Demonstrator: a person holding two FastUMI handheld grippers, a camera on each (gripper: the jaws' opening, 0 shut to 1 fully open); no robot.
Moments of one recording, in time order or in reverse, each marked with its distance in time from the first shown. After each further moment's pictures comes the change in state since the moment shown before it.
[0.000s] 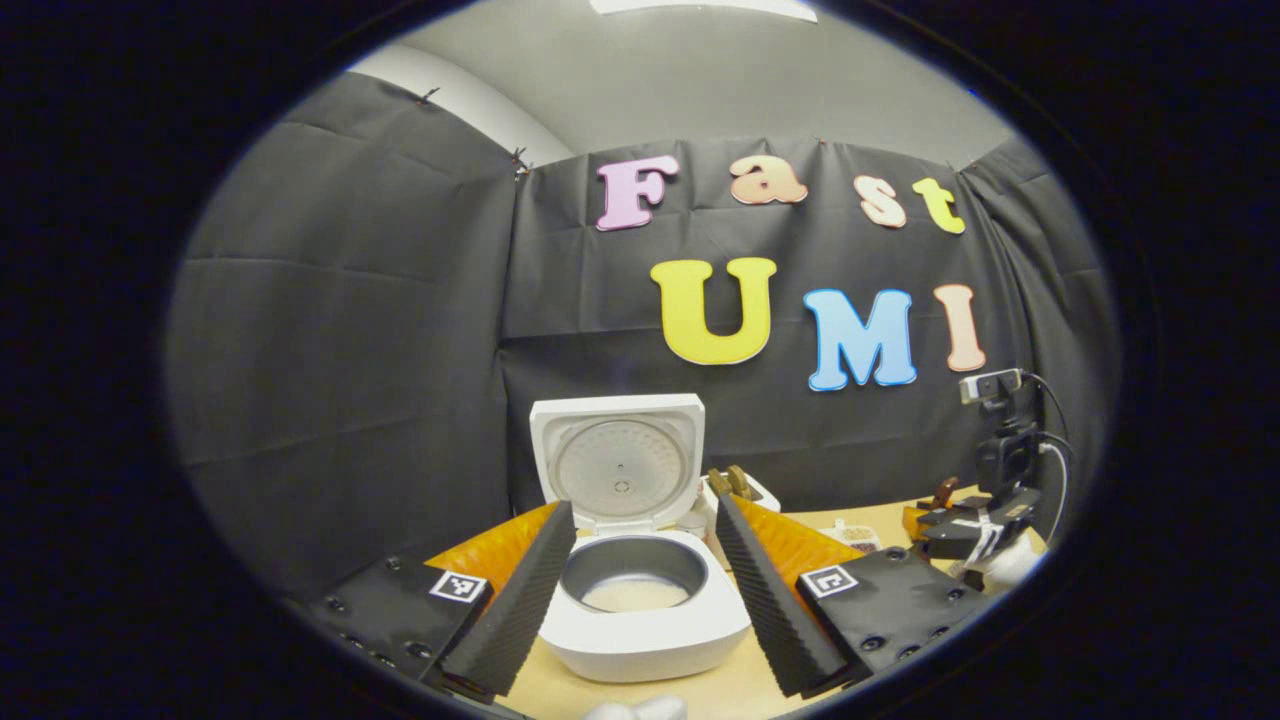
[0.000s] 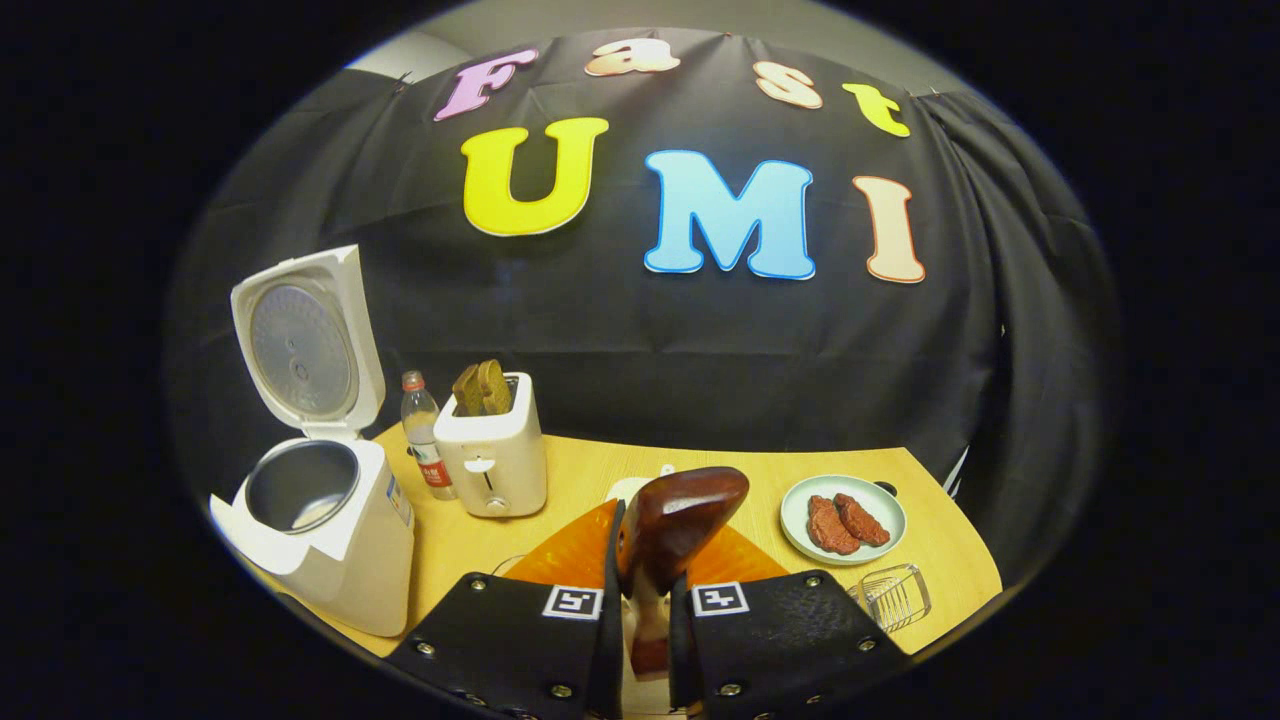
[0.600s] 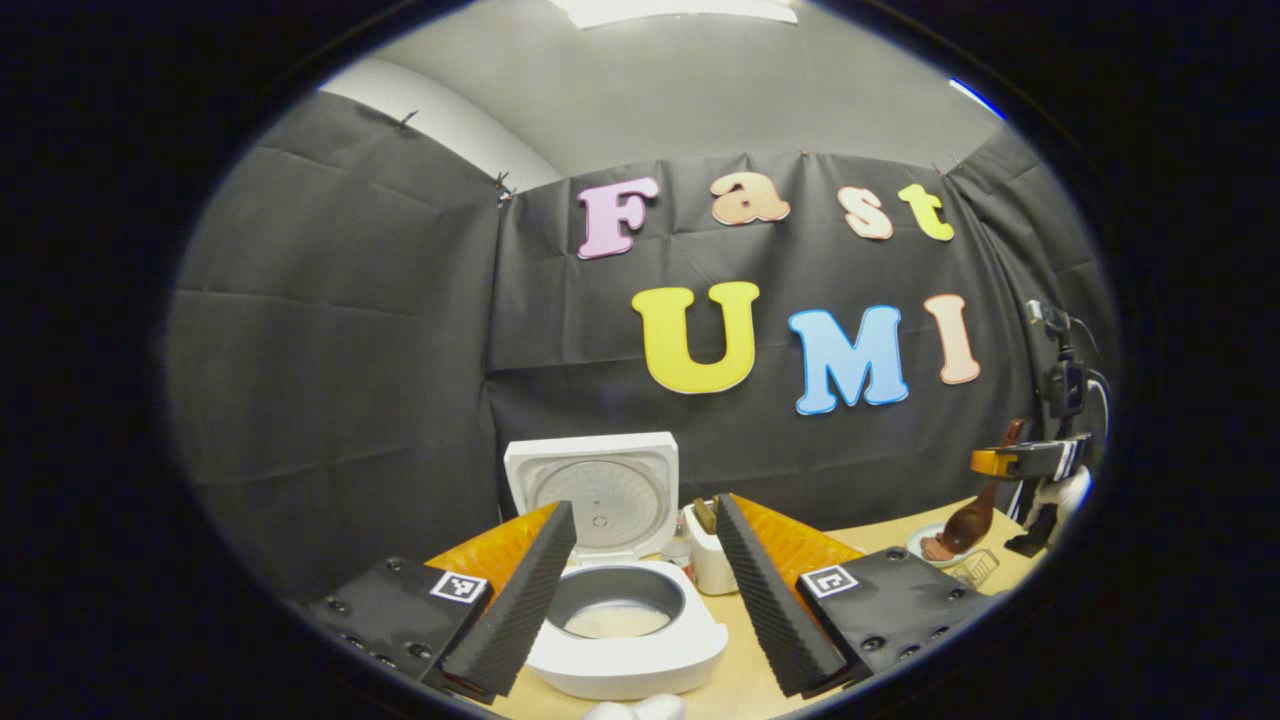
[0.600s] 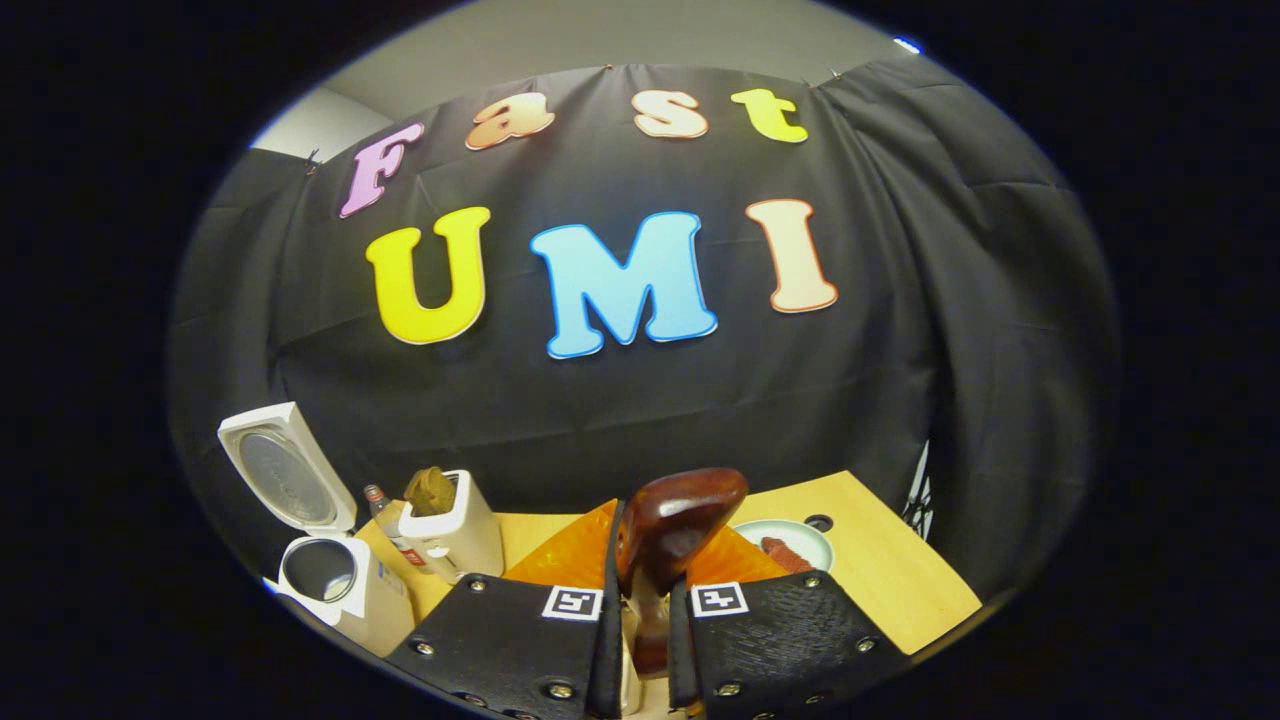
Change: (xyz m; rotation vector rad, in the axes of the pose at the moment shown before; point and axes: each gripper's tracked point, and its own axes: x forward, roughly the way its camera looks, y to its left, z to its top) left arm 0.006 -0.033 0.042 0.017 -0.066 -0.007; right arm -0.052 -0.099 0.096 0.241 -0.125 -0.039
